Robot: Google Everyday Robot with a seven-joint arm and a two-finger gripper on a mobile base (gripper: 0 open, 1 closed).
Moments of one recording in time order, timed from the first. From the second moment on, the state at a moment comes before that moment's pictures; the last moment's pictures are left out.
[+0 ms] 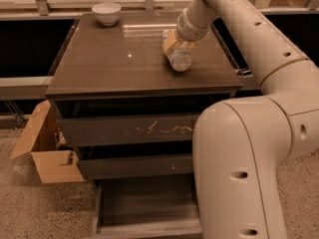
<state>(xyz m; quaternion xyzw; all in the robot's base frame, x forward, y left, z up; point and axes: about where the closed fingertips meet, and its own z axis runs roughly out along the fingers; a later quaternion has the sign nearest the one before) 0.799 -0.077 0.856 -0.15 0.95 0.16 0.22</state>
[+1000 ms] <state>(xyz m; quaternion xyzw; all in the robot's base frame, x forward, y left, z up) 0.780 -0.090 0.903 -0.21 0.90 0.26 0.29</state>
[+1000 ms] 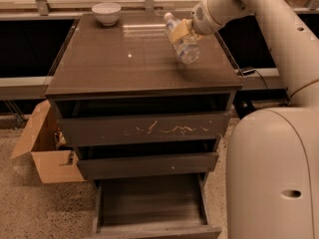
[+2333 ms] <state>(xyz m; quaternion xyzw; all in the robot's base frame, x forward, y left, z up) 0.619 -0.037 0.919 -0.44 0.82 0.21 0.30</state>
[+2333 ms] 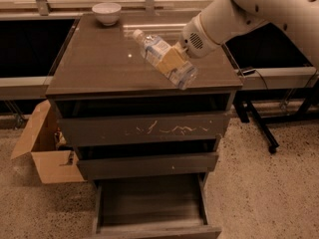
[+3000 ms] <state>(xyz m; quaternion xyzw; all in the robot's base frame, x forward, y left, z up) 0.605 -0.025 0.911 -0.49 0.80 0.18 0.29</state>
